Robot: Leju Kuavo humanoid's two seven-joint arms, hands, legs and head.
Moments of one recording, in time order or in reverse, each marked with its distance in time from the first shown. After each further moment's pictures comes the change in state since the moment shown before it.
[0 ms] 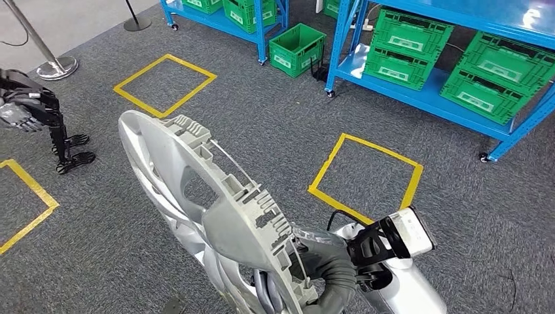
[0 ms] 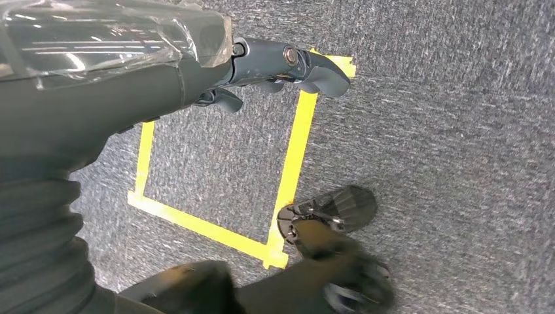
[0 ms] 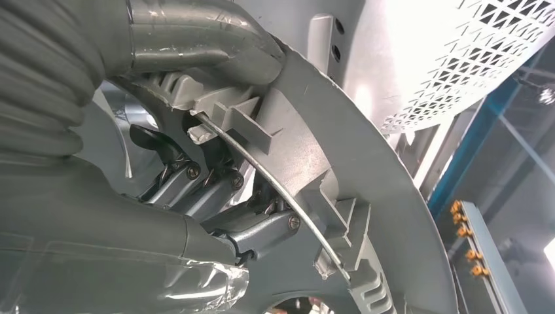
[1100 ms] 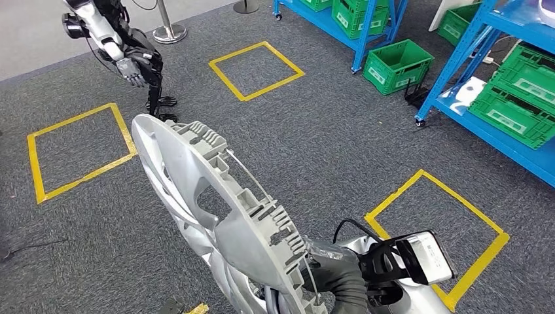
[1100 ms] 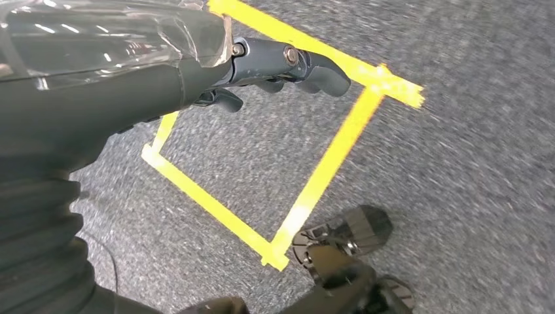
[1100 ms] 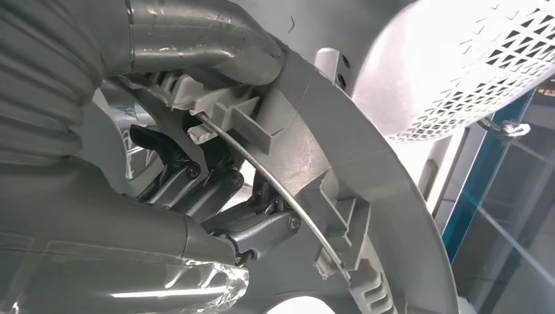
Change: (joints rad) left arm 0.007 0.035 -0.004 -0.001 -0.061 -0.023 0.011; right arm 0.076 -0.023 -0.033 -0.077 0.071 -0.003 -0.031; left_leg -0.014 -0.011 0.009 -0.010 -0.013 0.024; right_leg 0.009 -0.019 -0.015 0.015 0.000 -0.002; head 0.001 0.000
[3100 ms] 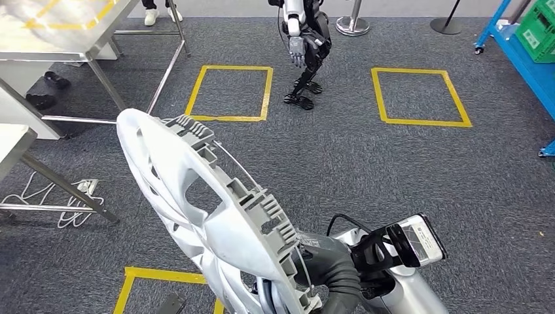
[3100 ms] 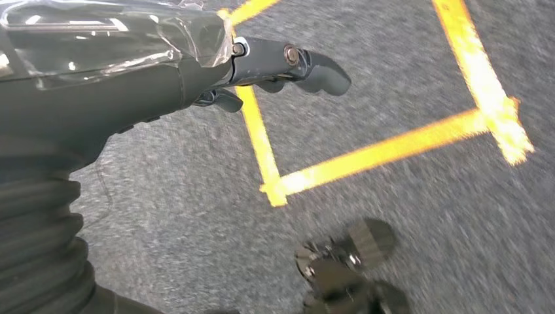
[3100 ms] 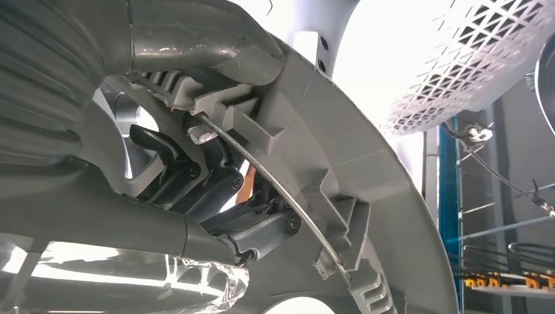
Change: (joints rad) left arm -0.014 -0.005 0.032 -0.010 -0.050 0.017 0.046; right arm -0.053 0.025 0.034 0.045 -0.079 0.003 0.028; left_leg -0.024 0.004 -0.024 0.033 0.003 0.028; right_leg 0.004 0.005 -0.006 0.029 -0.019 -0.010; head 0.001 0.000
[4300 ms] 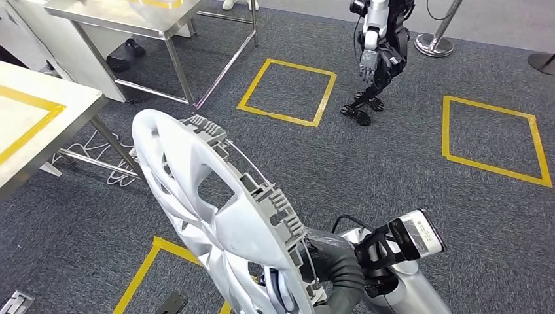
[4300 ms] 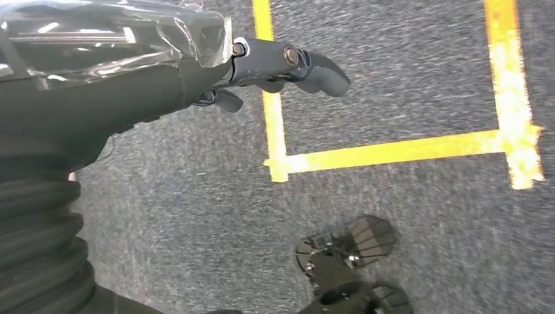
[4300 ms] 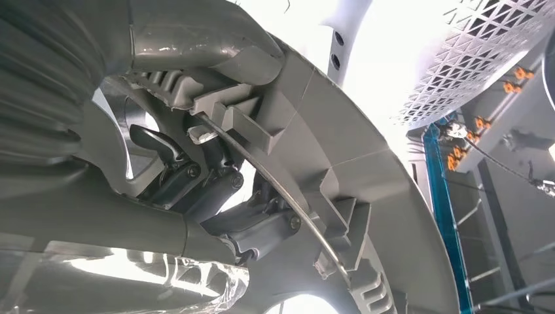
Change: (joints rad) left arm -0.011 -0.012 0.027 -0.017 -0.076 -0.030 0.020; right arm 0.015 -0.017 -0.028 0.023 -0.007 0.023 0.003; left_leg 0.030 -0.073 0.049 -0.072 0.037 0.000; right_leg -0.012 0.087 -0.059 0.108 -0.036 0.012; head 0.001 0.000
